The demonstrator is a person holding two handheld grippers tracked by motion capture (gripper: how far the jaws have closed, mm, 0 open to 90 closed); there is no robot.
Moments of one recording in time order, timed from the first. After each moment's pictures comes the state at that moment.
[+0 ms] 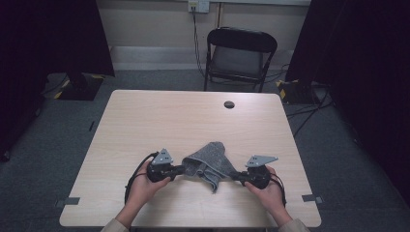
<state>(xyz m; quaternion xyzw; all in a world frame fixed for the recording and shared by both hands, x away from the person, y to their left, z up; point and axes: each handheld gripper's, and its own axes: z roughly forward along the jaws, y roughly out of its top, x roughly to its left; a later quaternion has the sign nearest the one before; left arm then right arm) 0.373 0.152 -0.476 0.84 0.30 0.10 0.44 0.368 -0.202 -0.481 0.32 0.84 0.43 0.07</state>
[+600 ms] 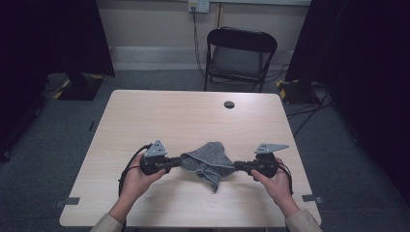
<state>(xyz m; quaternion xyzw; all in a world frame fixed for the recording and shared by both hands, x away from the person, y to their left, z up) 0.380 0.164 -0.444 0.83 0.29 0.11 0.46 0.385 -0.217 -0.445 0.35 0.81 0.46 0.04</state>
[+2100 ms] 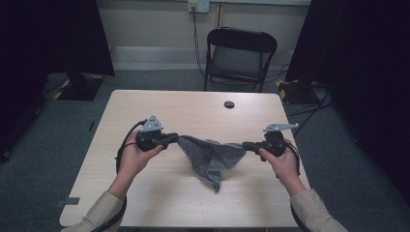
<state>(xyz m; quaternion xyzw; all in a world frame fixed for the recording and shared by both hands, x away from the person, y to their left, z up) 0.419 0.169 -0.389 0.81 0.30 0.16 0.47 0.427 -0.237 -0.407 0.39 0.80 0.46 0.06</state>
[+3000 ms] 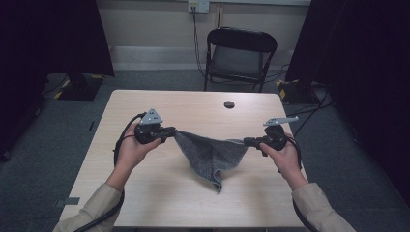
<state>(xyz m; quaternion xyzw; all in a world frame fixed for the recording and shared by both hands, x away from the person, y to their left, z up) 0.445 0.173 -0.379 0.82 0.30 0.17 0.45 0.445 -0.236 -0.397 0.39 0.81 0.44 0.06</state>
